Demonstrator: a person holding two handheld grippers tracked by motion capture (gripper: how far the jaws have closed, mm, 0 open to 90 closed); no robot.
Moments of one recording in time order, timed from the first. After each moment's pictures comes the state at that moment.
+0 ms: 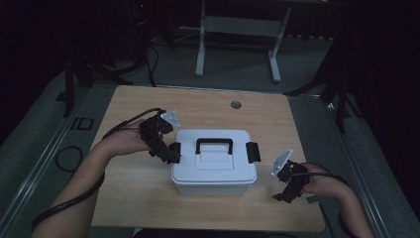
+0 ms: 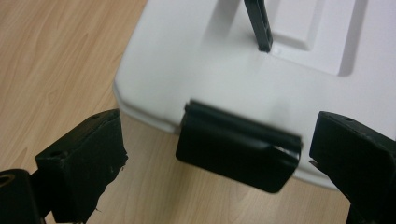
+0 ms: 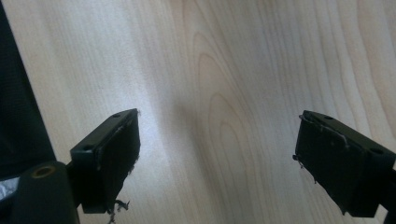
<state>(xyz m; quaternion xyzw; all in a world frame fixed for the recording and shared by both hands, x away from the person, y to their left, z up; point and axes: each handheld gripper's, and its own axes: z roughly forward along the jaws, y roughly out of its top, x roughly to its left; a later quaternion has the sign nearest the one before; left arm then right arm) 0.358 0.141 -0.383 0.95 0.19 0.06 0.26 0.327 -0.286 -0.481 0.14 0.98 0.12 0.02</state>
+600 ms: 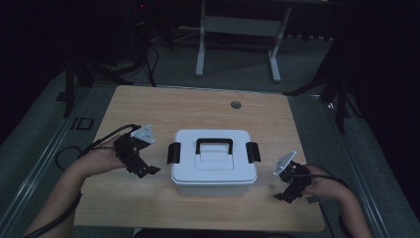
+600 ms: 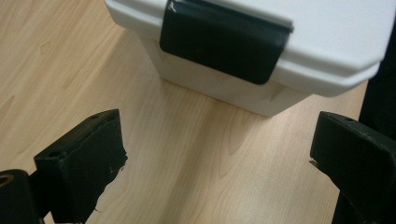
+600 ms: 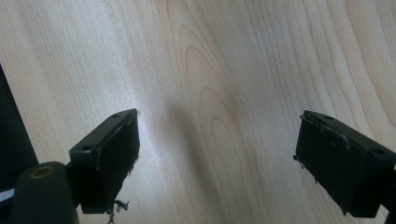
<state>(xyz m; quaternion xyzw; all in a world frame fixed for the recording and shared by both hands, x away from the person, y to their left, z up) 0.322 0.197 -0.413 0.93 0.20 0.07 0.28 0.326 -0.295 -0.488 0.16 0.98 0.13 0.03</state>
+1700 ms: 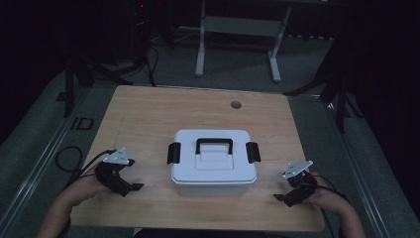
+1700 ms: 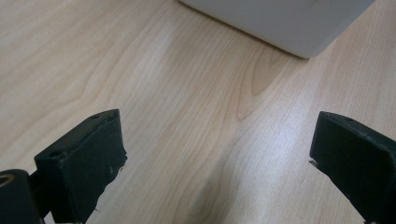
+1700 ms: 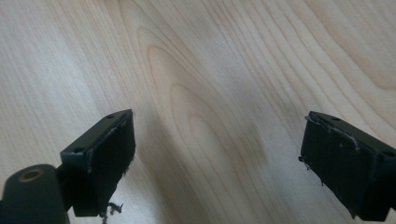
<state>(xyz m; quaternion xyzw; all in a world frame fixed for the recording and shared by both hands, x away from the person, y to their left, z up) 0.298 0.267 -0.511 0.89 0.28 0.06 0.36 0.310 -0.327 -0.520 0.24 0.94 0.23 0.10</state>
